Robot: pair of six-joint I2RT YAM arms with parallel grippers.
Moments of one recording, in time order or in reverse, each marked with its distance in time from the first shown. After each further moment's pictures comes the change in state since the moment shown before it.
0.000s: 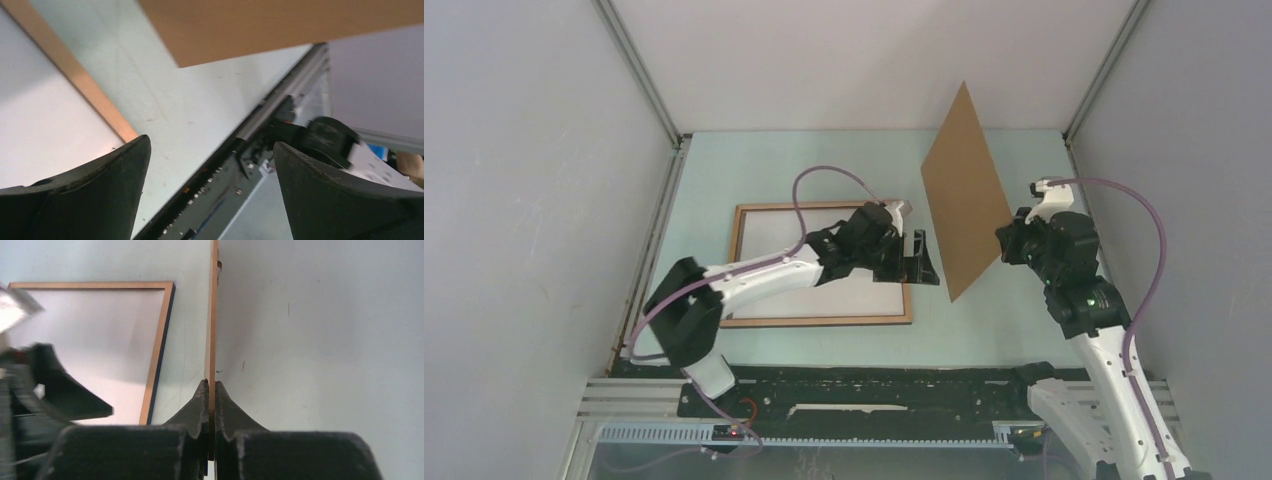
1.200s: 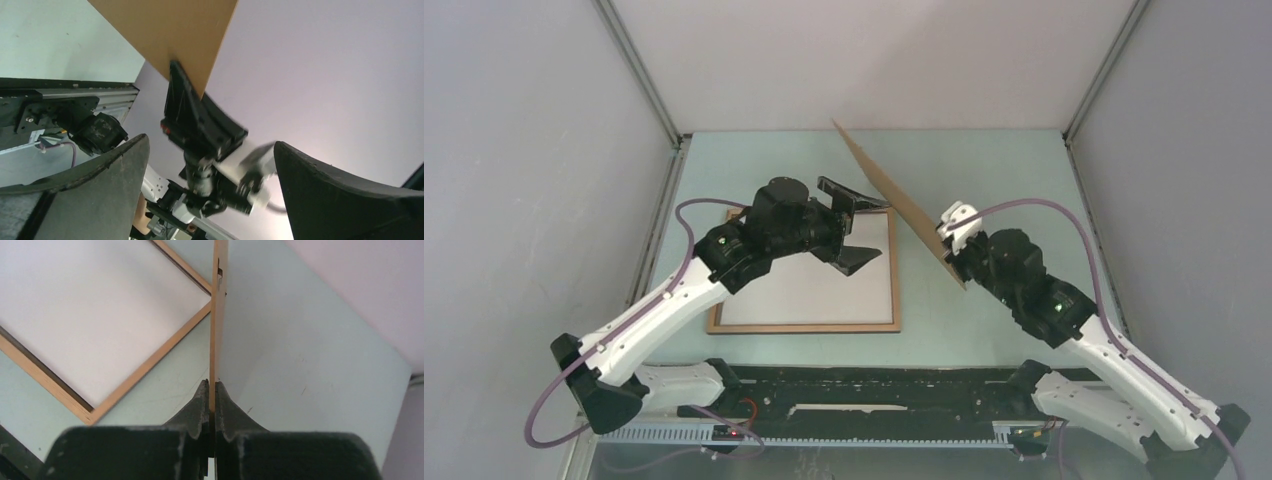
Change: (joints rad) left arm 0.106 -0.550 0.071 -0.341 -0.110 -1.040; right arm 0.523 0.069 -0.025 0.143 0.161 -0.423
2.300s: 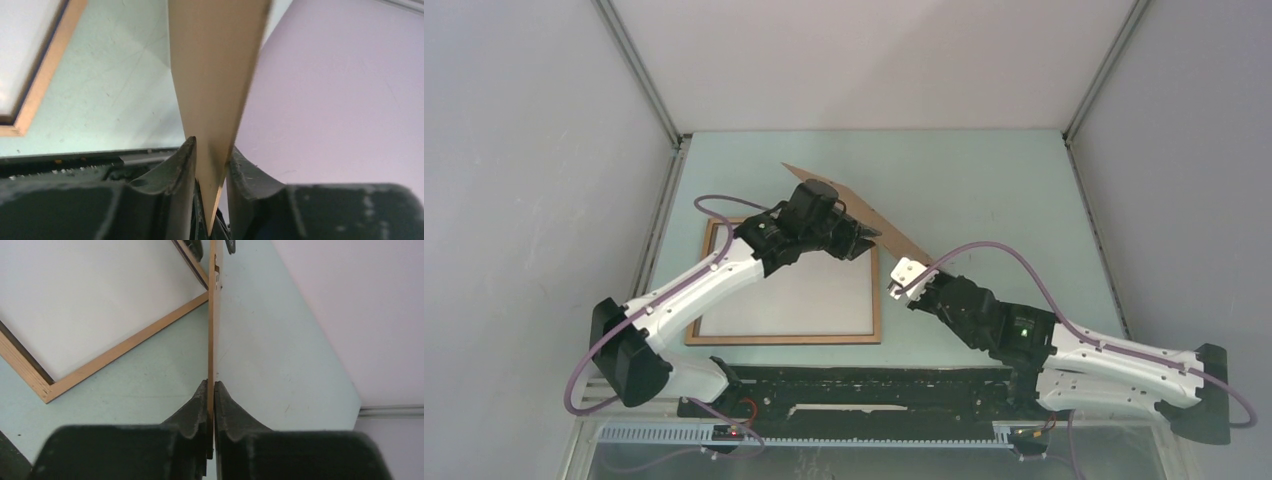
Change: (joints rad) left arm 0.049 0.198 -0.038 -0.048 -0.139 0.140; right arm 0.510 0.036 -0.148 0.135 0.449 -0.159
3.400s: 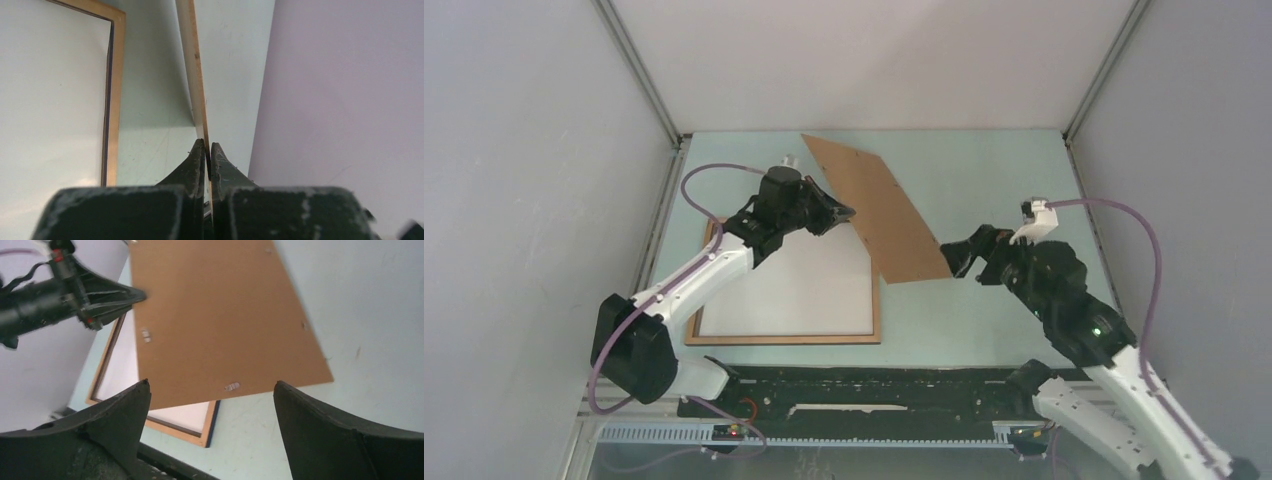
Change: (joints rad) left arm 0.221 0.016 -0.134 0.351 0.106 0.565; right arm -0.468 -0.243 0.177 -0.289 -0.308 0.921
